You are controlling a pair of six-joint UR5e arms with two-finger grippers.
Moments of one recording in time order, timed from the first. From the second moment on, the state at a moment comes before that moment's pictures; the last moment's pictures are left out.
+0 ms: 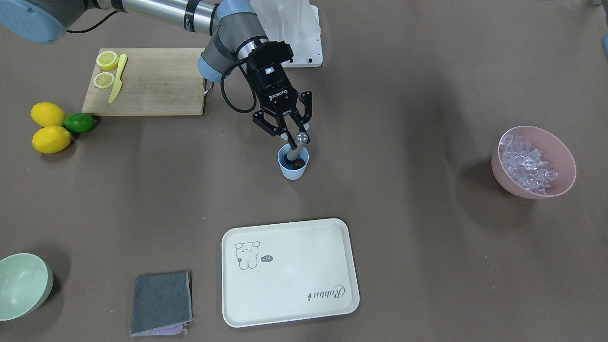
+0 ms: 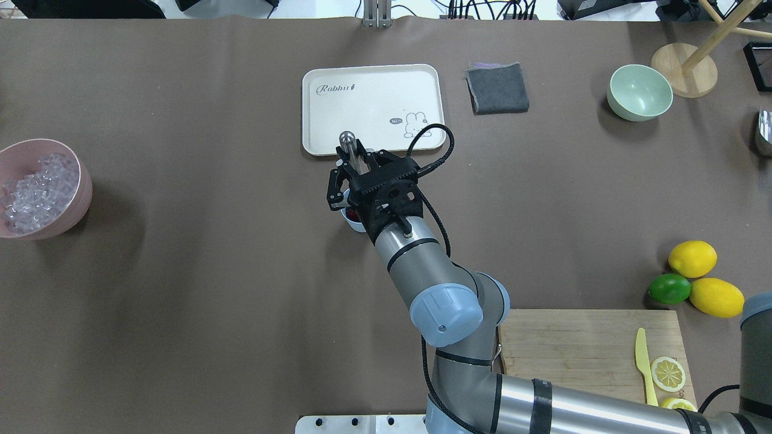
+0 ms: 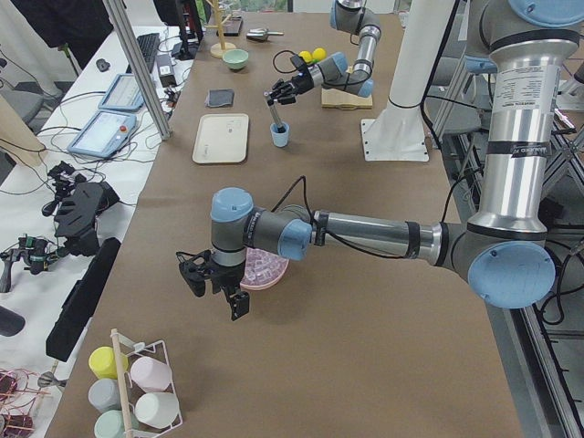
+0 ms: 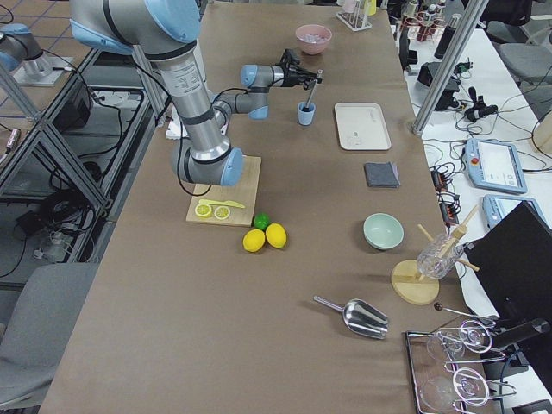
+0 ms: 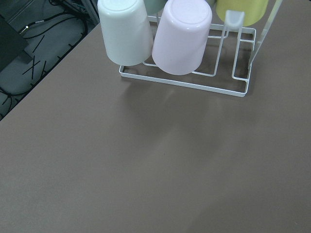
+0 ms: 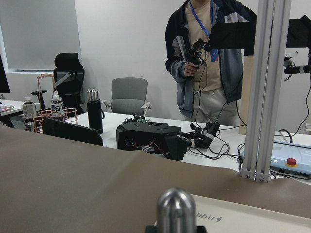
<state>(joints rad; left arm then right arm) -1.46 -1.60 -1.63 -1.73 -2.03 -0.94 0.27 -0.89 1.46 -0.44 0.78 0.61</state>
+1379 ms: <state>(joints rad) -1.46 -1.59 -1.64 -1.73 -2.05 -0.95 0.30 -0.89 1.53 -0.44 0.78 0.59</state>
